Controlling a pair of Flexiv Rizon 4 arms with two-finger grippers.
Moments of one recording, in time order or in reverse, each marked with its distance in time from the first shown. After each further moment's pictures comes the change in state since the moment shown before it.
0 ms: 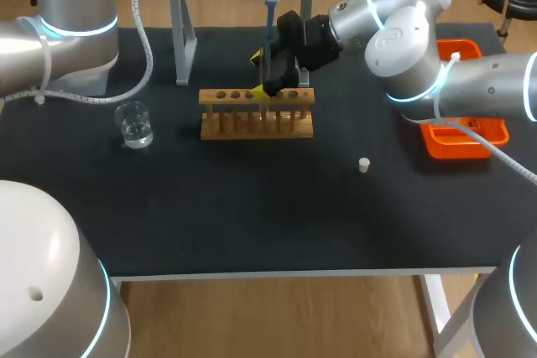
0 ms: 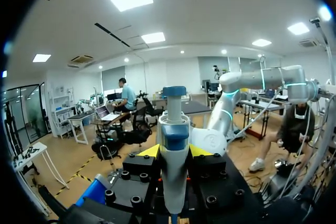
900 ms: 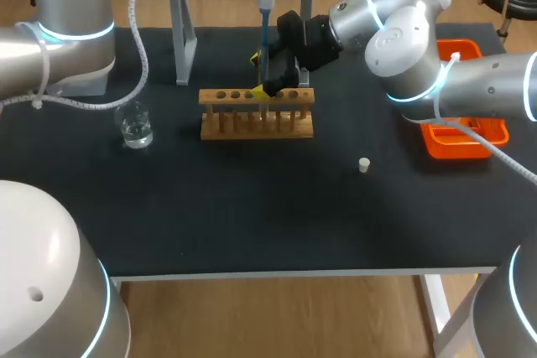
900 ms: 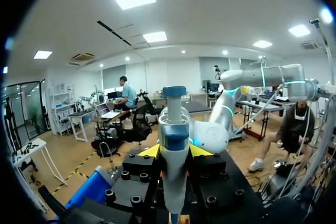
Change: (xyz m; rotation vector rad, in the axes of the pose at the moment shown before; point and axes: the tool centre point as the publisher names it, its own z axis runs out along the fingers) left arm -0.007 0.021 -0.007 -0.001 -0.003 -0.017; right arm 0.000 0.000 0.000 0.000 0.000 0.000
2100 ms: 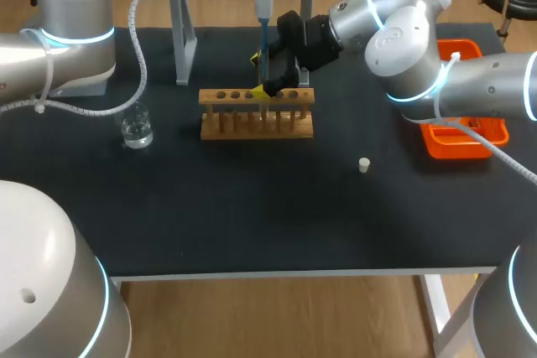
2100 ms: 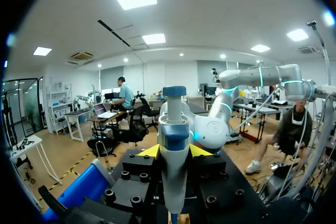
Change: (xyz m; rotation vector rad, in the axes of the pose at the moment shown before) left arm -0.009 0.026 -0.001 0.030 0.034 -0.025; right arm 0.000 0.000 0.000 0.001 0.000 0.000
